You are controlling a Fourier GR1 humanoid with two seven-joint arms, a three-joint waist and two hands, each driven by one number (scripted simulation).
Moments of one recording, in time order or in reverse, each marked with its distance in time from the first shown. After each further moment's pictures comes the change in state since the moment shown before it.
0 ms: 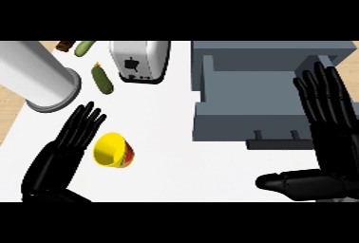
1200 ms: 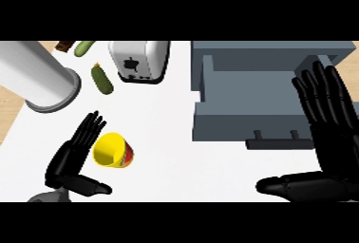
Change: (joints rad) left arm -0.120 0.049 0.116 0.587 -0.191 -0.086 -0.391; right arm -0.007 0.002 0.004 -0.022 -0.004 0.011 0.034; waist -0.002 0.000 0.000
